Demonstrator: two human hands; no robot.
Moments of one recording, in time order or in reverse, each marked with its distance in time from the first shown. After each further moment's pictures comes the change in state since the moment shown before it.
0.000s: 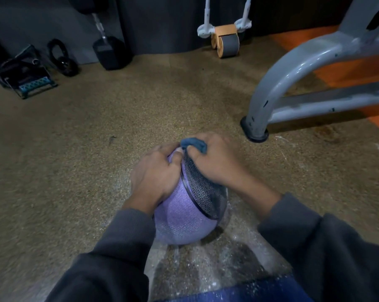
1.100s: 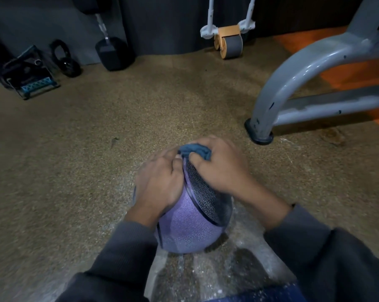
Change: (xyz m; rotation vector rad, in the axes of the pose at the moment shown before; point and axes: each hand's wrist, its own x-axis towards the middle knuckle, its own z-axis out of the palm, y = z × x) left_hand -0.008 -0.002 -0.001 0.042 0.045 0.100; right_hand -0.019 -0.026 -0.013 -0.127 -0.026 -0.028
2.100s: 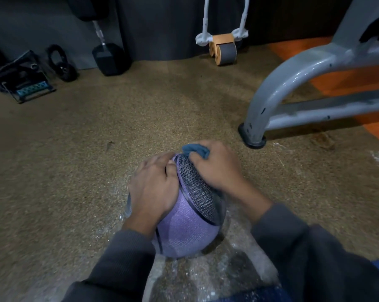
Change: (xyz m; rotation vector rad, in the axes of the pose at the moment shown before) left_hand -0.007 0.001 0.007 -0.012 0.062 -0.098; right_hand 0.012 0.022 0.011 0.082 0.027 0.118
